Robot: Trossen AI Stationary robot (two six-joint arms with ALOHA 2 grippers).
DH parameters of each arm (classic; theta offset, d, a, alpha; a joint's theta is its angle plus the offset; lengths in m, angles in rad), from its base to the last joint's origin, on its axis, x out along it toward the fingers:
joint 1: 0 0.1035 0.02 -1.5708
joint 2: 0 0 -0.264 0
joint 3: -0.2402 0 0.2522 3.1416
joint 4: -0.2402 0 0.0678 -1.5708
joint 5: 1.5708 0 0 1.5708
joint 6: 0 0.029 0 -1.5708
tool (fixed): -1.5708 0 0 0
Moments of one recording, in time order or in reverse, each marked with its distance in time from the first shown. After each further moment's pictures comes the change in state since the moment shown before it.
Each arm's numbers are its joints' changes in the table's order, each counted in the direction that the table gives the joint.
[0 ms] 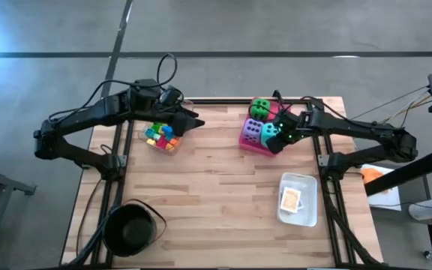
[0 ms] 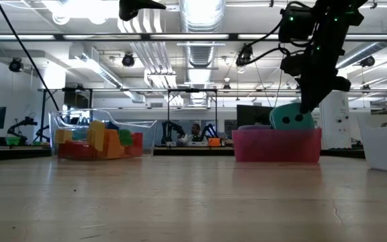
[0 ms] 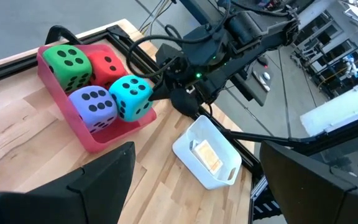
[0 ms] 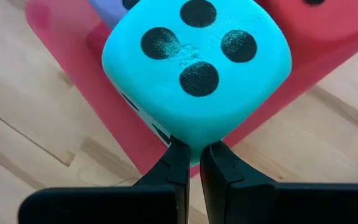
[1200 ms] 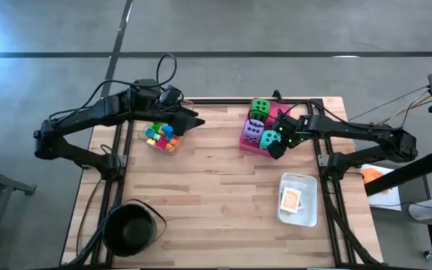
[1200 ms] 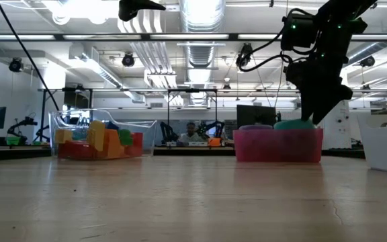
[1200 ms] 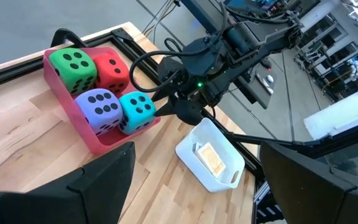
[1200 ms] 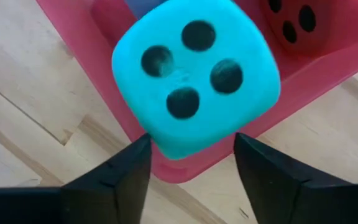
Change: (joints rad) left arm 0.000 0.000 0.000 0.000 0.019 -0.001; right arm 0.003 0.000 0.074 0.055 0.062 -0.056
